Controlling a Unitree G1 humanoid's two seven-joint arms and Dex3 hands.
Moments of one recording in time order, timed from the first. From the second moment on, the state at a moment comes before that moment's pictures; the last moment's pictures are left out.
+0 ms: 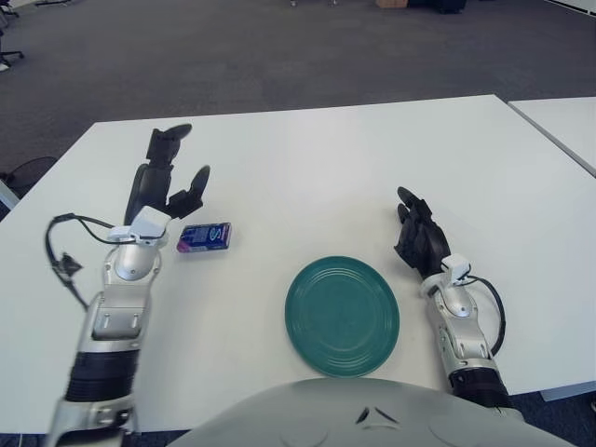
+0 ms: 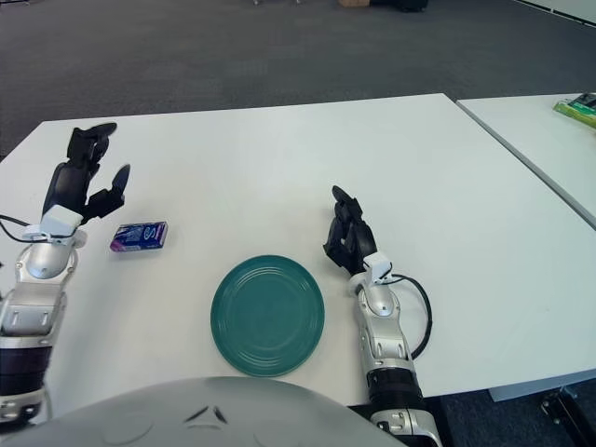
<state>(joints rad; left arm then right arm) 0.02 0.57 0.06 -0.11 0.35 -0.10 0.03 0.09 -0.05 -0.02 0.19 0.06 -0.22 0.11</state>
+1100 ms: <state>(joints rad) -0.31 0.78 -0.35 0.72 0.71 -0.44 -0.08 0.08 -0.05 -0.04 0.24 0.07 -0.23 0.13</state>
